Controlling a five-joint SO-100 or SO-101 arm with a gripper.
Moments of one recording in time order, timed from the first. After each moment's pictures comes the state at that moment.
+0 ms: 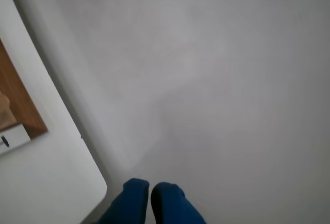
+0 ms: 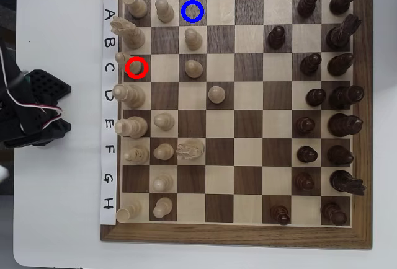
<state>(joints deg) 74.4 156.5 95.0 88.9 38.9</state>
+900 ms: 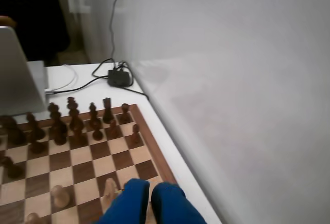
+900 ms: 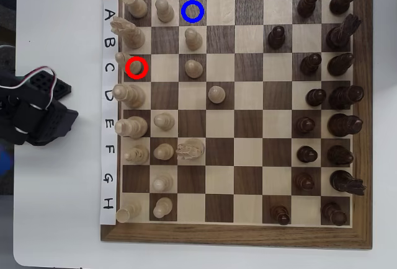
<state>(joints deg) 28.1 142.9 69.5 96.6 84.8</state>
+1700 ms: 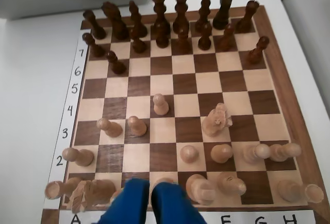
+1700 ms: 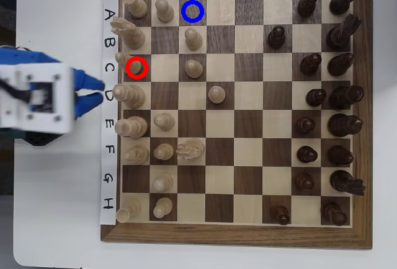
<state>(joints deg) -4.3 144.2 99.4 96.6 100.0</state>
